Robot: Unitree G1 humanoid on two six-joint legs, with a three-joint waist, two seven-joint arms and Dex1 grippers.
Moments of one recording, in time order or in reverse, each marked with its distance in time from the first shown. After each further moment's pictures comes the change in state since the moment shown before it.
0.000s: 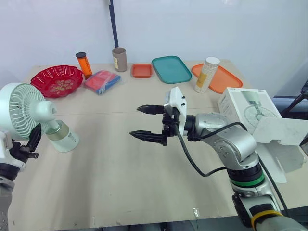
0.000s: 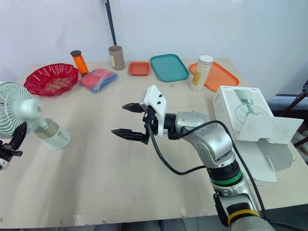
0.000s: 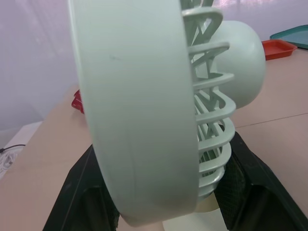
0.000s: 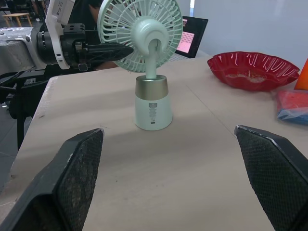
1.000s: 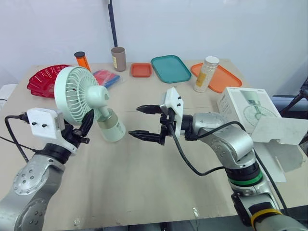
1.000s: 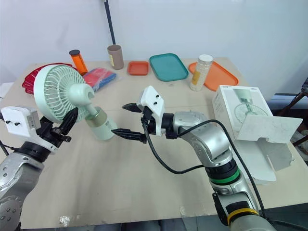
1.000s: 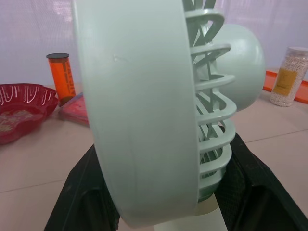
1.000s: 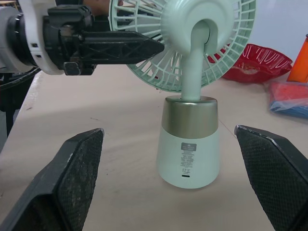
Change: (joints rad) left arm -0.242 -0.073 -0.316 -0.352 -0.216 0.381 0.336; right arm -0.026 0.005 0.038 0.034 -0.058 -0.016 -0.013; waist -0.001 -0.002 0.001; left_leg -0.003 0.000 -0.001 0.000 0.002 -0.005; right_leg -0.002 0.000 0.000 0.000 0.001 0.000
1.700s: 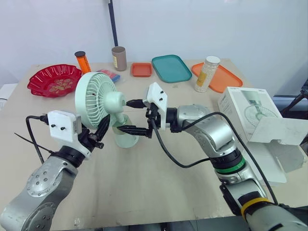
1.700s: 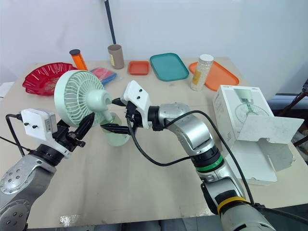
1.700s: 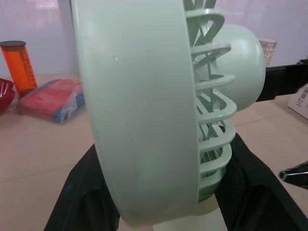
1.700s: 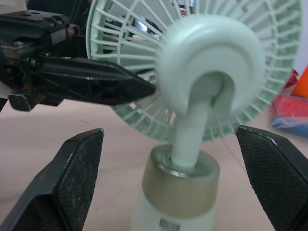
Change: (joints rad) left arm 0.000 -0.001 -0.115 -0.041 -0.016 0.036 0.030; right arm -0.144 0.118 0.091 0.222 -0.135 -0.119 0.014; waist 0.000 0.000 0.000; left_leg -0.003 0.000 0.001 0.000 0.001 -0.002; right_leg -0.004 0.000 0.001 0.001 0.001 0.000
